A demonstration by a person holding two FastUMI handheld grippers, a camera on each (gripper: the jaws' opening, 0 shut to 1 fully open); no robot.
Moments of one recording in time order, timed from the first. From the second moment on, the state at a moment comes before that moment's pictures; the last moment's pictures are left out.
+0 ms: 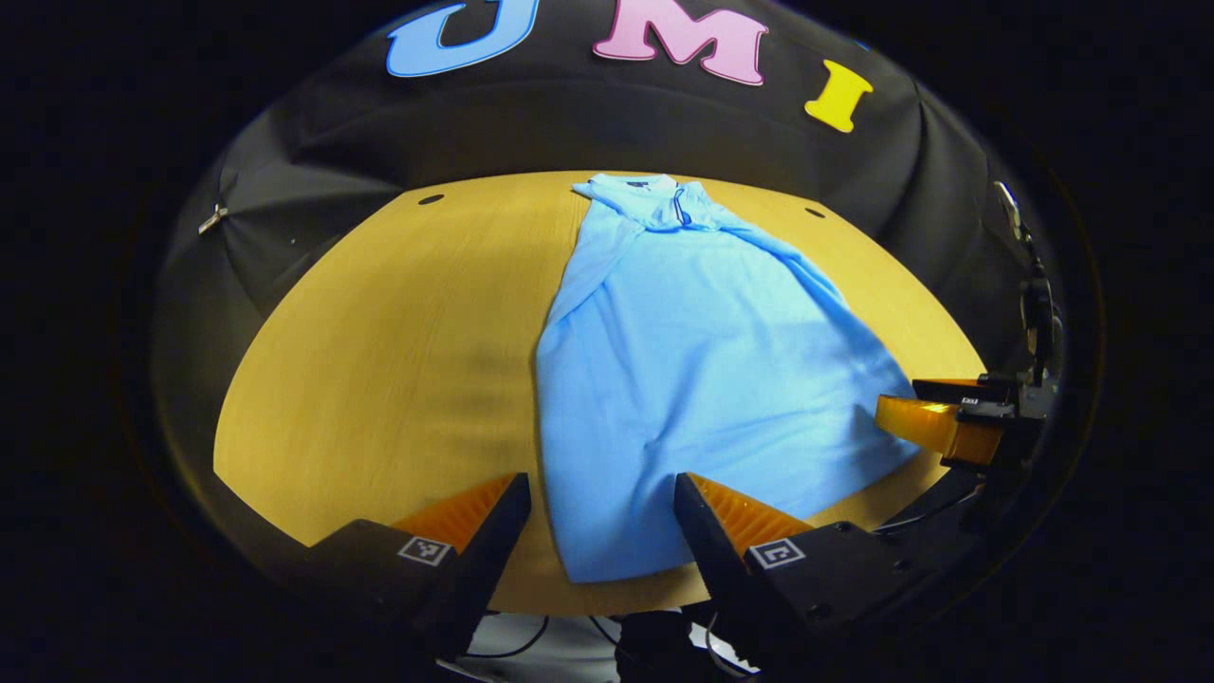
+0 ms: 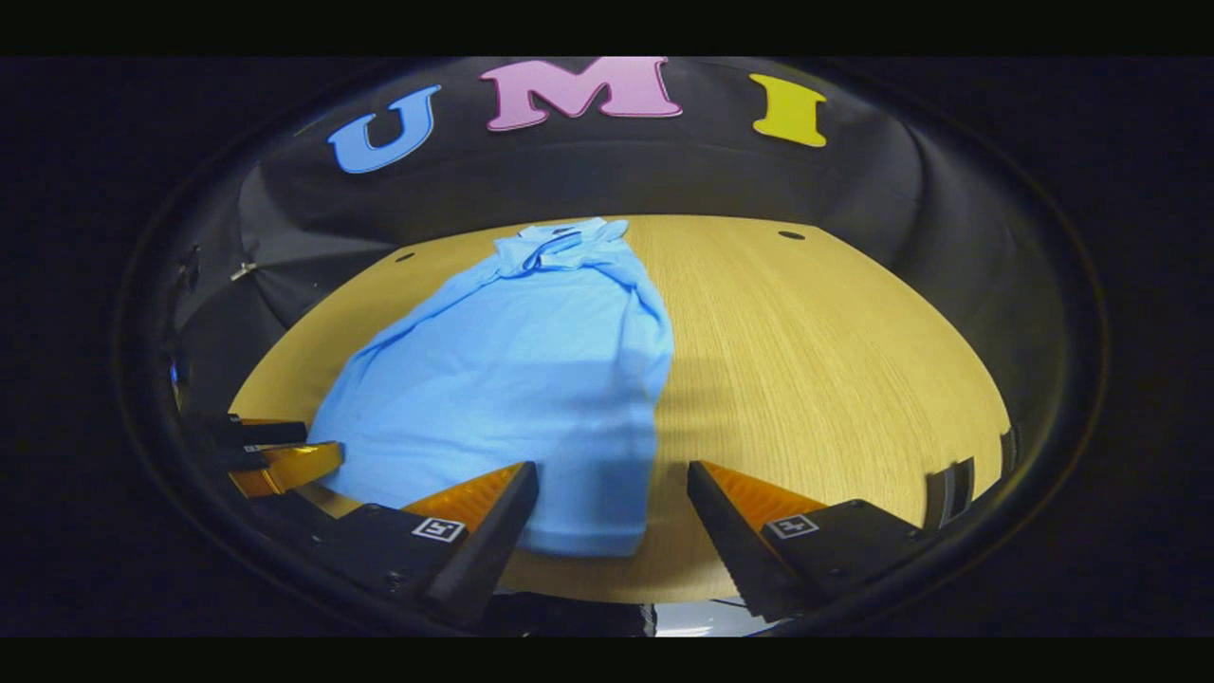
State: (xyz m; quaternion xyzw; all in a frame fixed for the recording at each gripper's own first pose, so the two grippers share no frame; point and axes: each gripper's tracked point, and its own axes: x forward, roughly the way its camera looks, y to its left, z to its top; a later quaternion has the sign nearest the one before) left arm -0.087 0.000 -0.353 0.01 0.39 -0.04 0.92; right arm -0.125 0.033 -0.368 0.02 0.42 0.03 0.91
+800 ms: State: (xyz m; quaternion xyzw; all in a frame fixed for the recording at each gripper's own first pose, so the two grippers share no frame) left arm -0.077 -0.033 -0.353 -0.03 0.43 -0.07 0.90; right arm -0.123 0.048 -0.372 0.02 0.45 0.06 0.89
